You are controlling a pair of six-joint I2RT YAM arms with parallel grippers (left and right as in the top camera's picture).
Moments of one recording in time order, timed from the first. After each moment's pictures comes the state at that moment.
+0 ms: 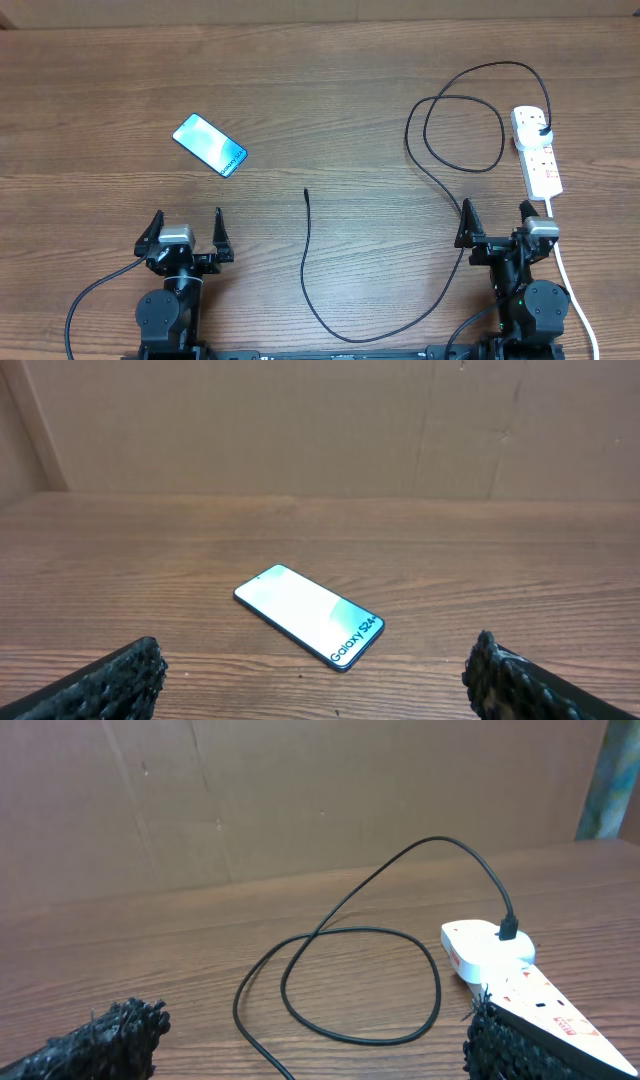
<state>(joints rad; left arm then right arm) 0.00 0.01 0.01 -0.08 -0.02 -0.03 -0.04 0.01 0.05 -0.11 -0.05 0.12</state>
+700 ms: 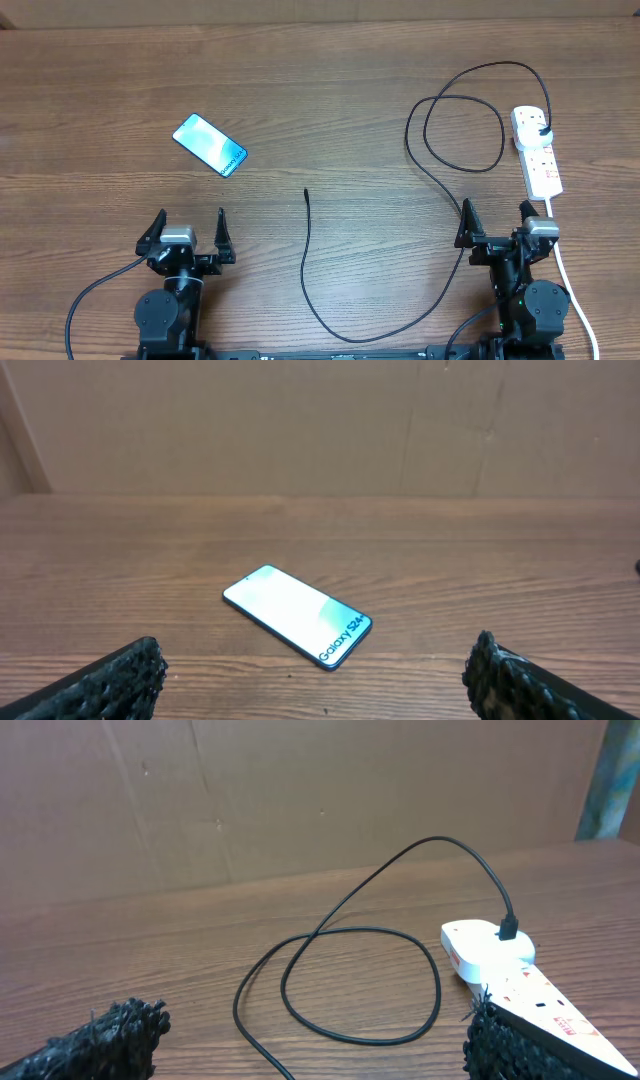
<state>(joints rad) 0.00 0.01 0.03 -0.11 0.01 -0.03 -0.04 0.01 0.05 -0.11 -0.05 0.12</state>
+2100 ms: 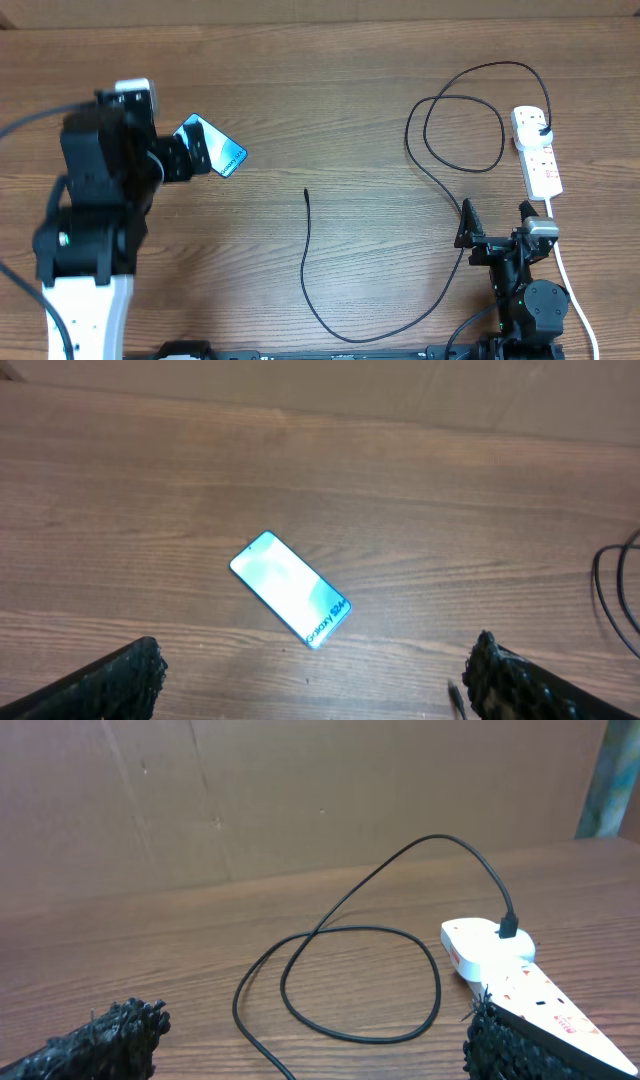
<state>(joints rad) 0.00 1.13 1.34 -0.88 0.01 -0.13 -0.04 0.01 0.05 -0.11 -0.05 0.12</state>
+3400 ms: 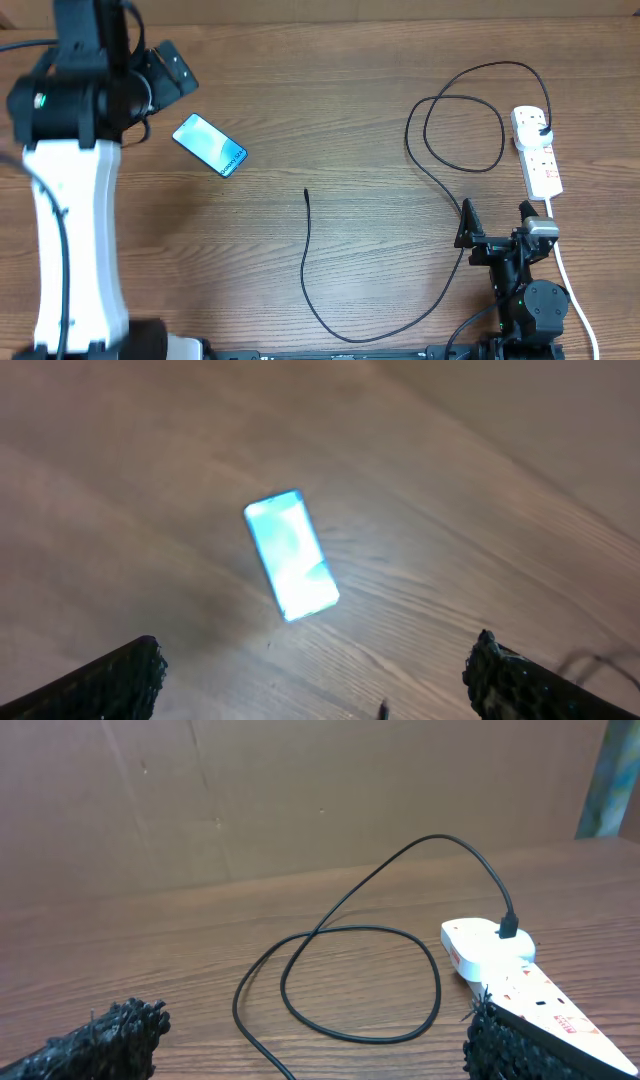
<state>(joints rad) 0.00 1.65 2.02 -1.34 -0.11 -0.60 -0.04 0.01 0.05 -0.11 -0.05 0.12</state>
